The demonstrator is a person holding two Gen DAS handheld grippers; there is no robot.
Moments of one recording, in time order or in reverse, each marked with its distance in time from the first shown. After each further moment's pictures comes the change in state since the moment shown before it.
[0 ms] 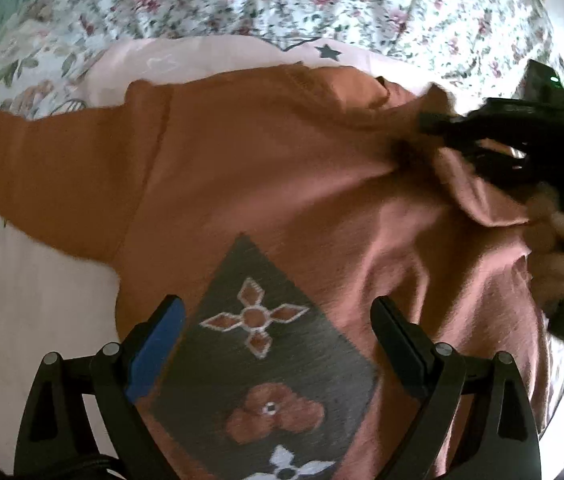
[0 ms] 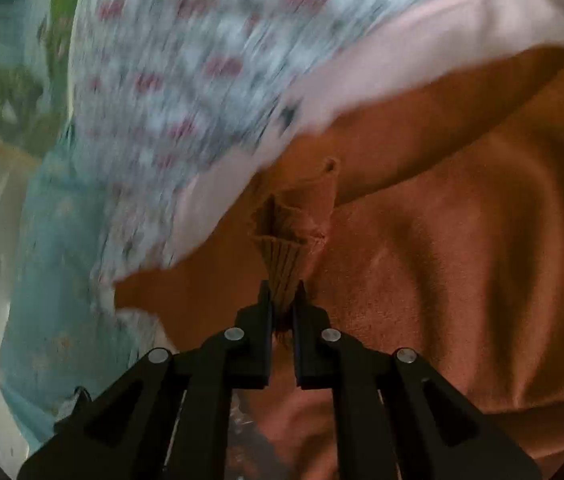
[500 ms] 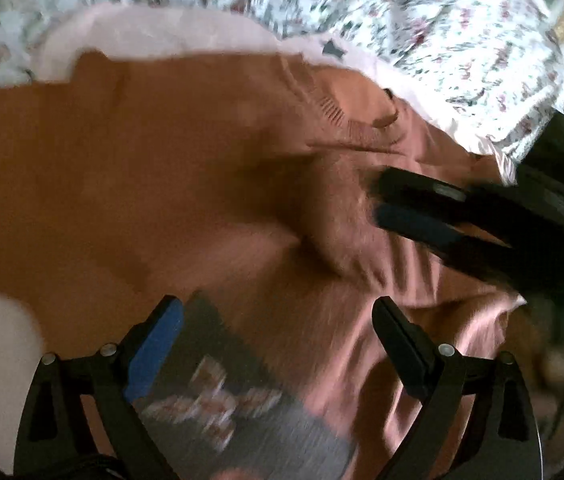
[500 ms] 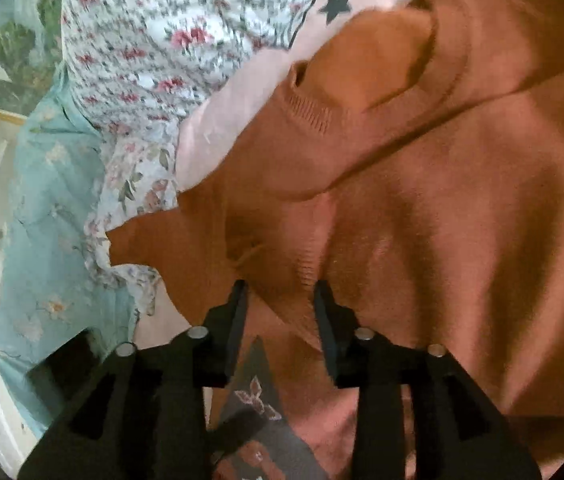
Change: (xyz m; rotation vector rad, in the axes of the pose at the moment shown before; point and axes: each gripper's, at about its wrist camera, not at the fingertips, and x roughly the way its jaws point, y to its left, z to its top) left arm 0.076 0.000 0.051 -0.131 0.055 -0.185; right arm 0.032 0.005 -0.020 -0.003 0.097 0.005
